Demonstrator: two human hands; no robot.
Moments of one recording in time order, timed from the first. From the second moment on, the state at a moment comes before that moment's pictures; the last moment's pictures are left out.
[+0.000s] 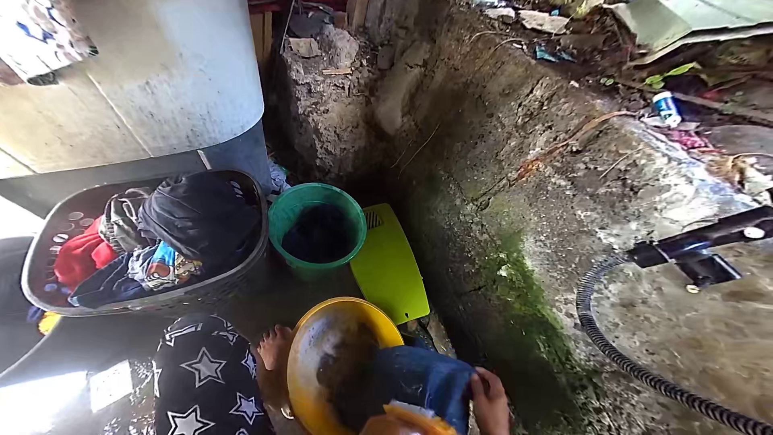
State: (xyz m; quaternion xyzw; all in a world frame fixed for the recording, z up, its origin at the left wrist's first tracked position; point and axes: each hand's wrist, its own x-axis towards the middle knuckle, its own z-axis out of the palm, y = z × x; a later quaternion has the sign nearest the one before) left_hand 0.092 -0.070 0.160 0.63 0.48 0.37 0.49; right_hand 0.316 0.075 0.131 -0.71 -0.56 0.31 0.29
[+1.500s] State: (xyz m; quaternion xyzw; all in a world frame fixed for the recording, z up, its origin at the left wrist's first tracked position) left_hand 0.053 0.048 0.049 0.44 0.66 0.41 0.46; right_hand 0.220 0.020 0.052 -0.68 -0.62 0.28 0.27
